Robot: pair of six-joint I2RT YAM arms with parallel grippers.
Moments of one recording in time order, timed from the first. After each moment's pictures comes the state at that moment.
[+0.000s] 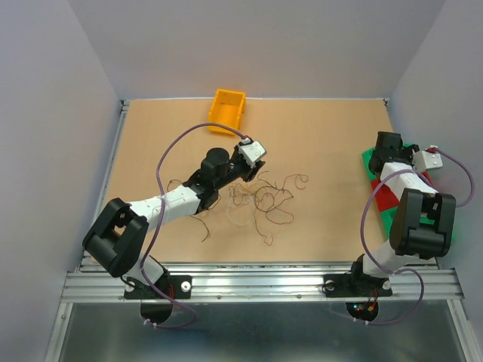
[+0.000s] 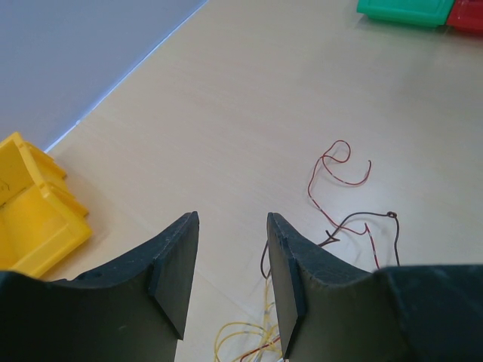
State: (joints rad) left arm -0.71 1.48 0.81 0.53 0.19 0.24; right arm -0.20 1.55 0.95 -0.24 1.10 1.04
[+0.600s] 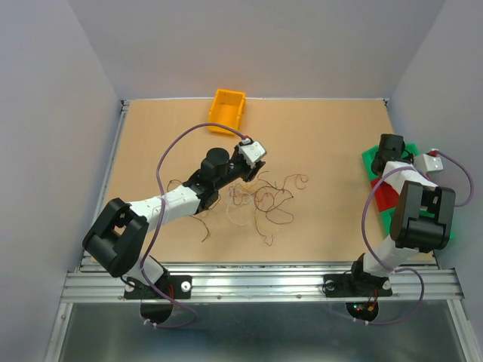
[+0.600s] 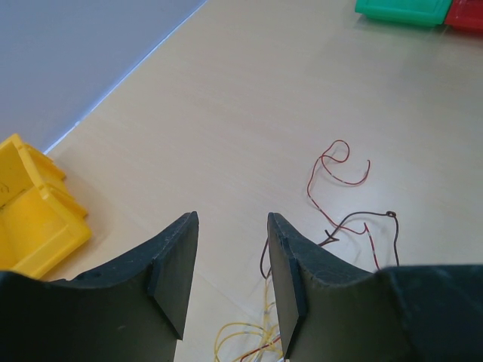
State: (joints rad) left arm -0.71 1.48 0.81 0.53 0.19 0.25; right arm -0.25 1.62 0.96 -0.24 1.02 1.05
